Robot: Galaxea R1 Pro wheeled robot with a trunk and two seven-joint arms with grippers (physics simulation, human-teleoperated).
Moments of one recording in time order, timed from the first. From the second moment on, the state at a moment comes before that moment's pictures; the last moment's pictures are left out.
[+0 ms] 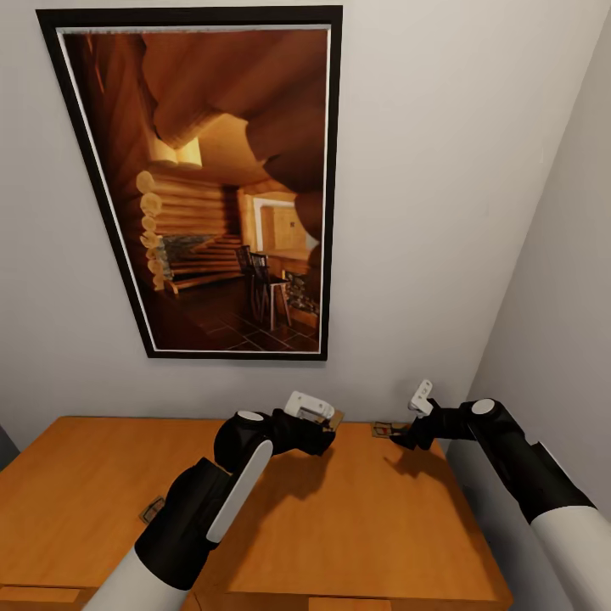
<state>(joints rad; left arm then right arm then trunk) -0.57 -0.11 -0.51 -1.47 0.30 1.02 0.08 -0.68 -0.28 0.13 -1.07 0.44 0.41 0.95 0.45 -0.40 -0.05</state>
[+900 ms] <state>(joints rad) -0.54 -0.11 -0.51 -1.43 0.30 1.02 0.08 -0.68 -0.28 0.14 -1.07 0.44 0.41 0.95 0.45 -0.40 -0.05</state>
